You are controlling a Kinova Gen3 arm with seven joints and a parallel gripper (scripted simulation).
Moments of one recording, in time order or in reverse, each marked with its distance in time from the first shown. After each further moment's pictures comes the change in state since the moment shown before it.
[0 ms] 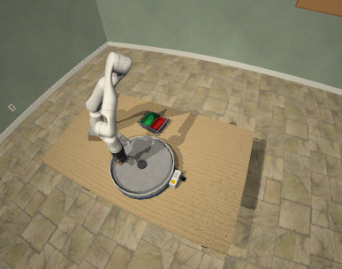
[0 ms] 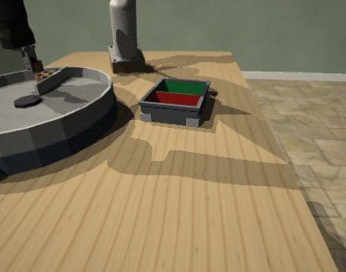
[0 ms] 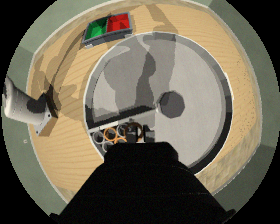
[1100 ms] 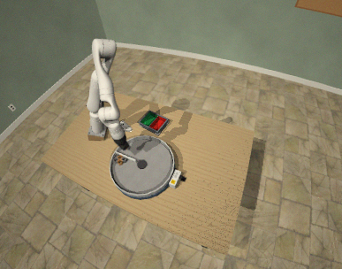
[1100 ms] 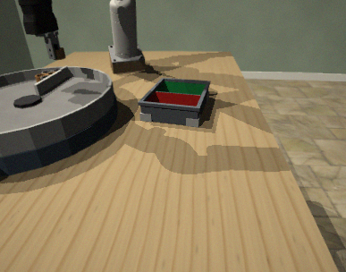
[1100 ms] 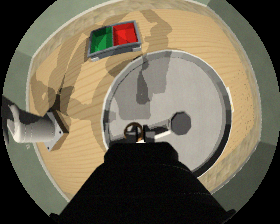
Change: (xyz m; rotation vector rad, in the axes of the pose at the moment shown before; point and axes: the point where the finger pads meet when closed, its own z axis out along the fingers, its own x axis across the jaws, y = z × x) arm -0.035 -0.056 -0.029 -0.018 0.002 0.028
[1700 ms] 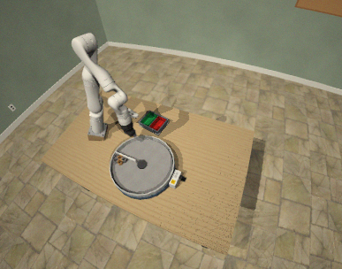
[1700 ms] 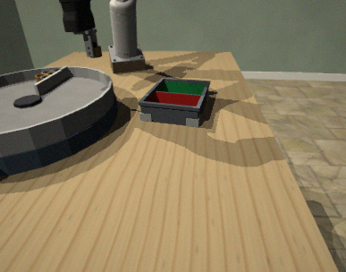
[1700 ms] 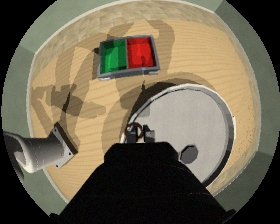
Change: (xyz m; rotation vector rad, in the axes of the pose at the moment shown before) arm -0.042 -0.092 -0.002 0.015 0.004 -0.058
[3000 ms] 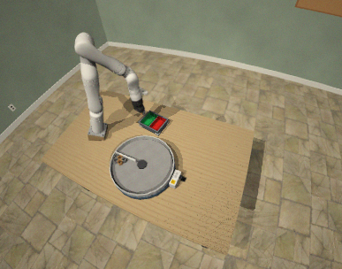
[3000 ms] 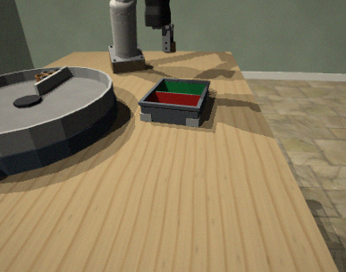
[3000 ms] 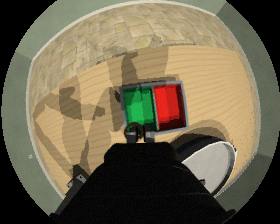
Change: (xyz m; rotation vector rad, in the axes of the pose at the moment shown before) arm -0.083 -0.181 -0.004 0.007 0.011 0.020
